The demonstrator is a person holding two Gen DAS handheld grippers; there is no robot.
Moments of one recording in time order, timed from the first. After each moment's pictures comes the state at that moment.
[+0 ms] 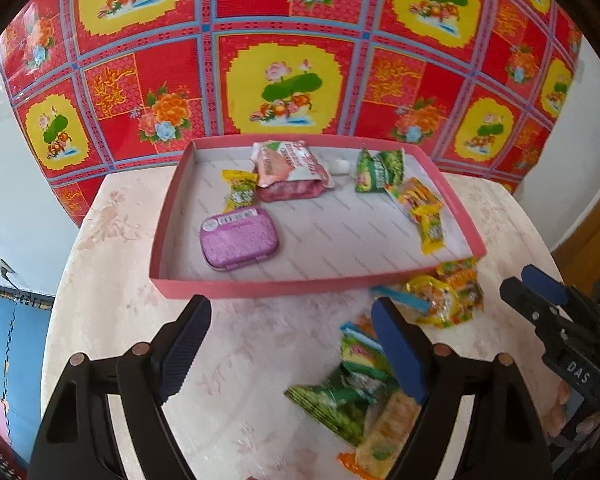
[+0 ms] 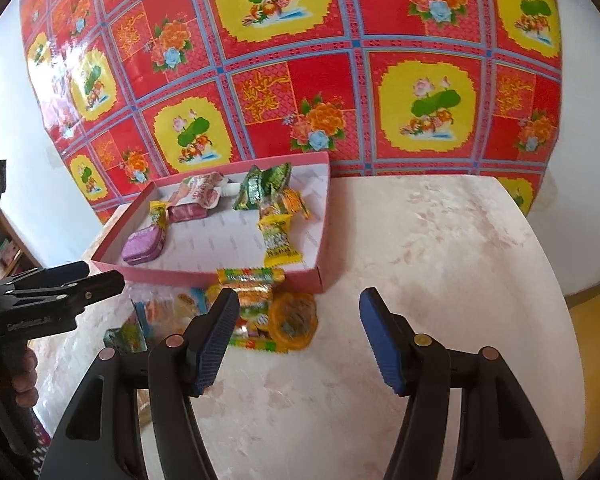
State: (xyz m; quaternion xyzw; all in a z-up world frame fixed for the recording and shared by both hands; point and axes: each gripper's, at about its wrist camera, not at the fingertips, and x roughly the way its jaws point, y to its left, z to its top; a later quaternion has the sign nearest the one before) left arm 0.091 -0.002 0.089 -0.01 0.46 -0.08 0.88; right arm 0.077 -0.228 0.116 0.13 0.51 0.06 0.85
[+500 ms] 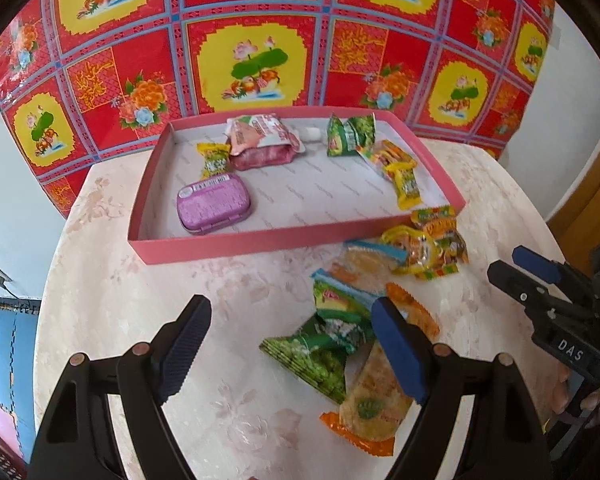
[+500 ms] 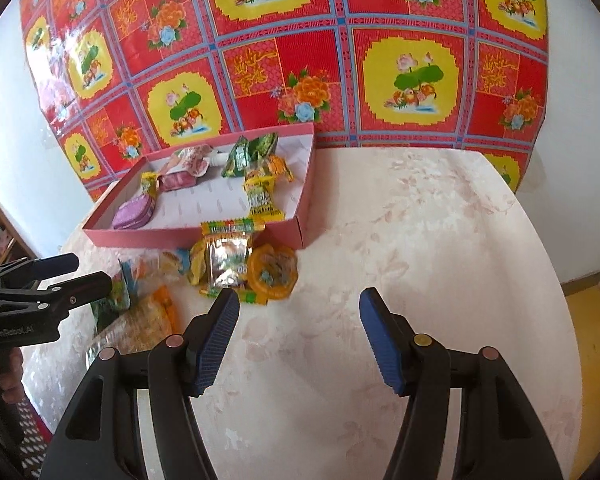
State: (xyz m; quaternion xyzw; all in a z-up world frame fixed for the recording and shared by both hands) left arm 0.064 -0.014 0.079 0.02 0.48 -0.10 0.87; right arm 0.054 -0.232 0.107 0.12 0.53 0.05 0.84
